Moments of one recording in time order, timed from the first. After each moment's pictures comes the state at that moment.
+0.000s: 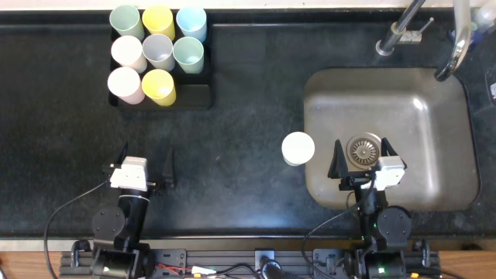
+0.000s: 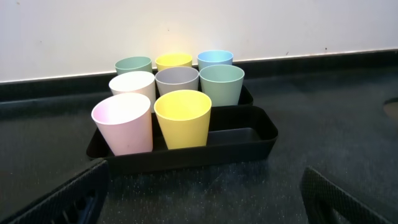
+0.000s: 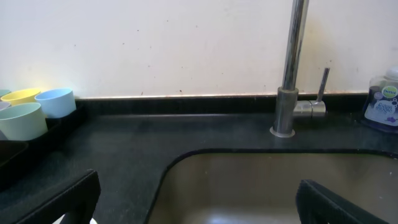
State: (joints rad) left arm -0.11 0.01 0.02 -0.09 0.01 0.04; right arm 0.07 0.01 0.02 -0.02 -0.02 0.09
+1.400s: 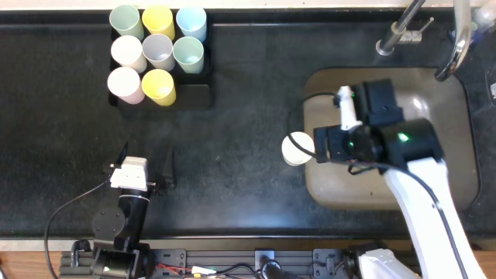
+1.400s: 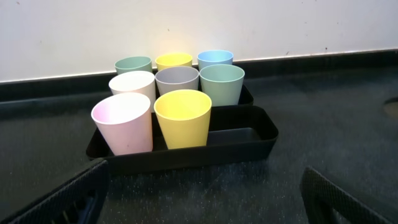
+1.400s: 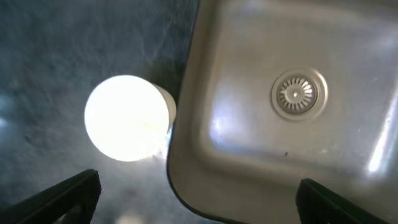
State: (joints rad) left arm -0.11 0.01 0.01 -0.08 0.01 0.04; right arm 0.23 1.27 1.22 -1.22 -0.05 0.04
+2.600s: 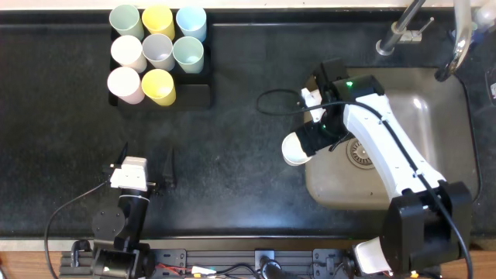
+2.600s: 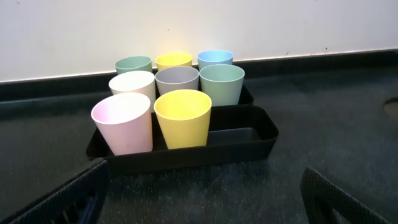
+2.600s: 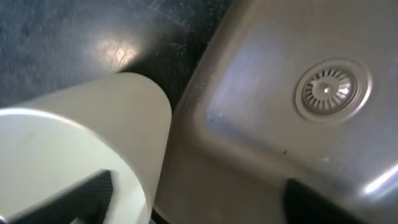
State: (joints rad) left arm -0.11 0.01 0.01 -0.08 0.01 0.04; right arm 0.26 1.68 1.27 -1.18 -0.07 -0.19
